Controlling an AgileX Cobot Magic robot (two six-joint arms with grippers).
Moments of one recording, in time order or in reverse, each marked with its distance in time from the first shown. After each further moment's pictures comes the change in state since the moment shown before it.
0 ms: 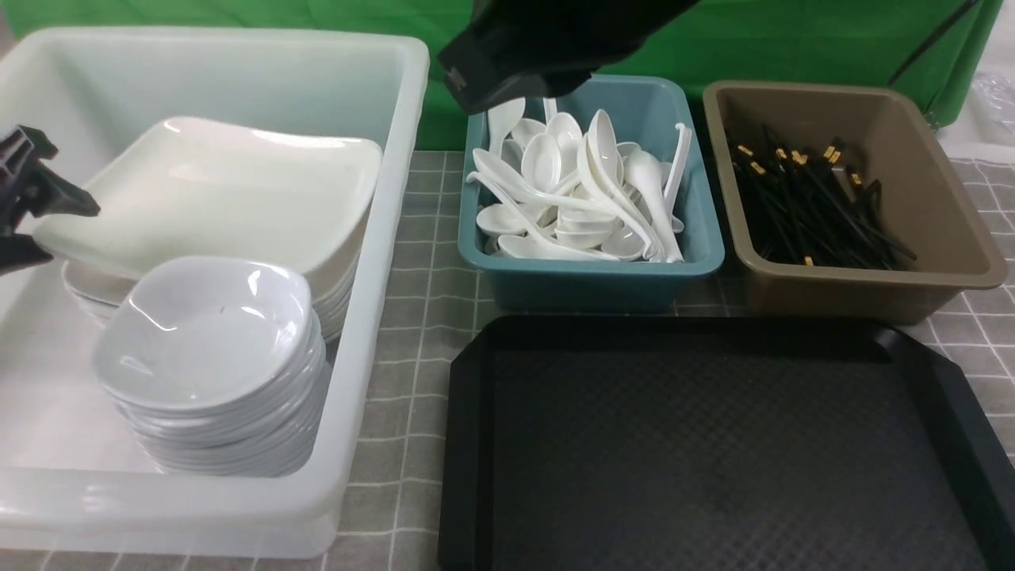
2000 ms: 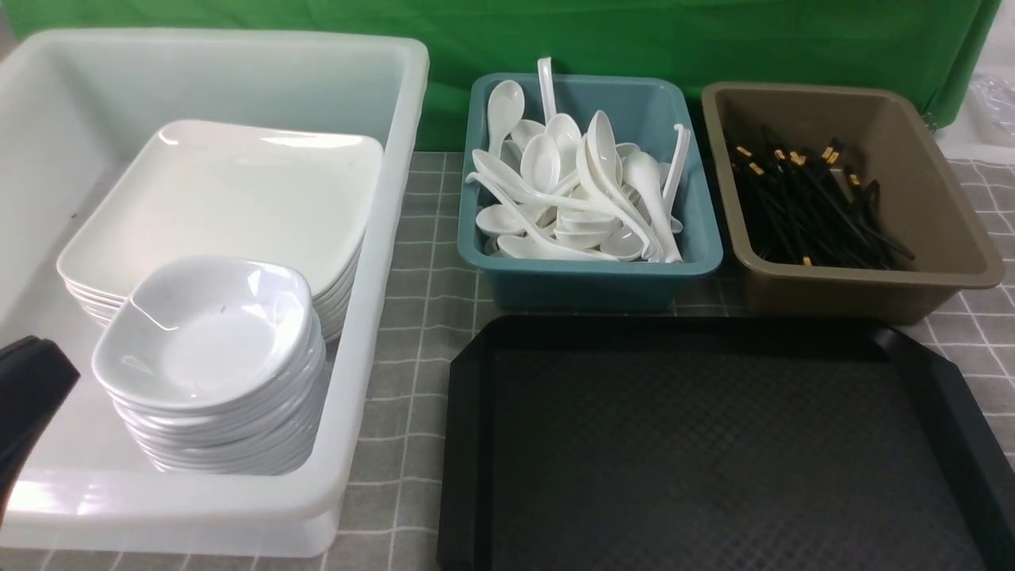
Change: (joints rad) right arm 0.000 -1.686 1.586 -0.646 -1.100 0.543; left arm -0.787 -1.462 0.823 0.598 -0.479 -0.339
